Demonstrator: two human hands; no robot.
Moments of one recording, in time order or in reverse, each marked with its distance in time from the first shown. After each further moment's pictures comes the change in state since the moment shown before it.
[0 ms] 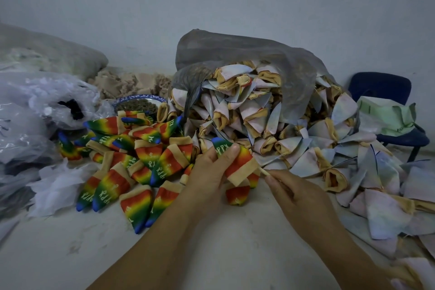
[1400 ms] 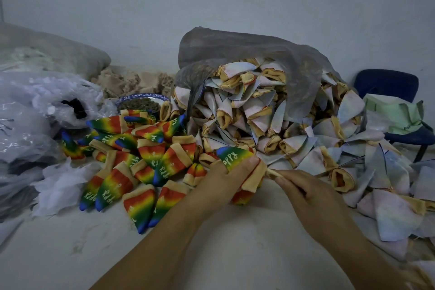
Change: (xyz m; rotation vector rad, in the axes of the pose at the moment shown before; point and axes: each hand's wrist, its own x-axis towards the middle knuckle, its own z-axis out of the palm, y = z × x) left_hand -0.002 -0.003 0.001 0.524 -0.054 -0.125; right_hand 0.003 0.015 0.002 0.048 0.042 -0.015
